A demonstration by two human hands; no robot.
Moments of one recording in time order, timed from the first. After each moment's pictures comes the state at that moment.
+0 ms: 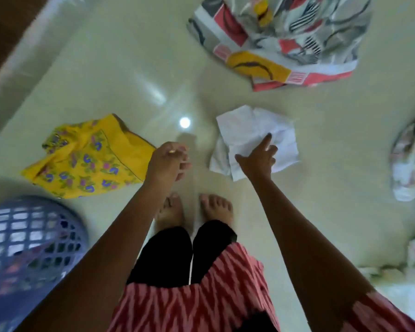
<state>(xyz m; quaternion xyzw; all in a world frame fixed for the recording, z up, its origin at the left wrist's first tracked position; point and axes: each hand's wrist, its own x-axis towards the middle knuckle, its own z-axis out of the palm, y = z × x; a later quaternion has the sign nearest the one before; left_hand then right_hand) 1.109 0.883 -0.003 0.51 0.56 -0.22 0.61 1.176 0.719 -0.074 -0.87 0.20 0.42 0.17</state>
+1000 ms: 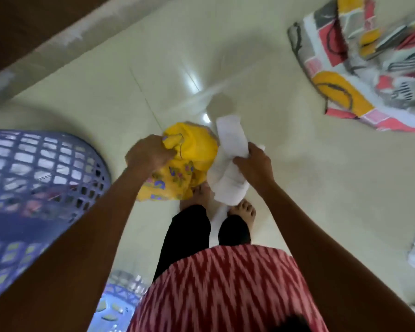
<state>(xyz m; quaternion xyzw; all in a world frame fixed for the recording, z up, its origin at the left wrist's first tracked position) 0.989 1.003 -0.064 0.71 0.51 -0.39 0.27 1.126 0.824 -0.048 -0.83 -0.05 0.52 0.20</state>
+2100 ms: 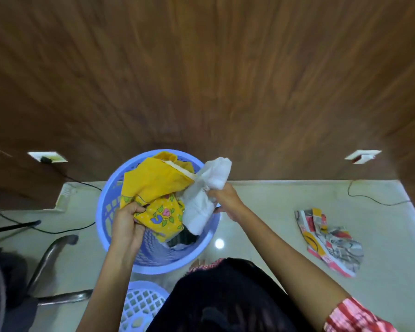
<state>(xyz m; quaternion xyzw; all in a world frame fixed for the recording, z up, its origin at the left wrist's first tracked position) 0.644 1.024 0.571 0.21 0.55 0.46 0.67 0.866 1.000 0.575 -0.68 -0.24 0.61 0.34</state>
